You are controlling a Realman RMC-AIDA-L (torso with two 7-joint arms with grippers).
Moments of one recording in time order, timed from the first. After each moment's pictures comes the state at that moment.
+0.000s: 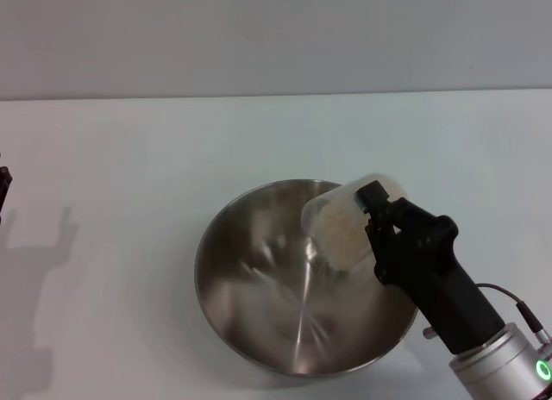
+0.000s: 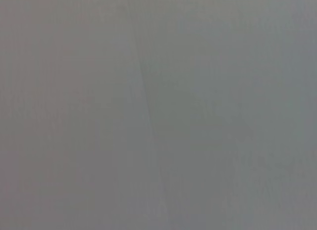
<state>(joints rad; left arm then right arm) -0.12 -2.07 -1.01 -0.51 2.42 1.32 0.26 0.35 2.09 0.01 0.55 -1.89 -1.55 -1.64</state>
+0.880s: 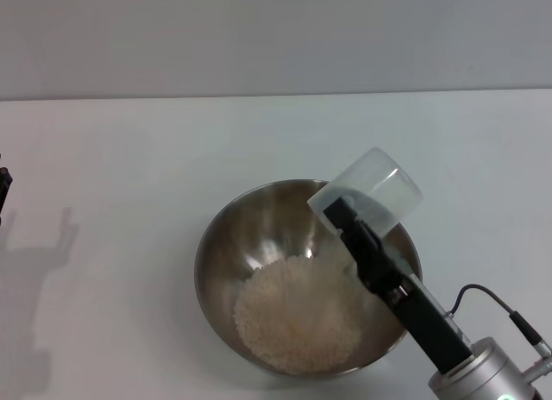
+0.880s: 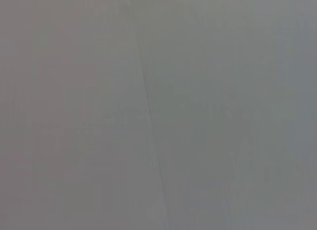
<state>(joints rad) -0.11 -2.07 -1.00 -0.51 2.42 1.32 0.24 0.34 2.09 0.00 0.61 -1.95 -1.53 -2.39</state>
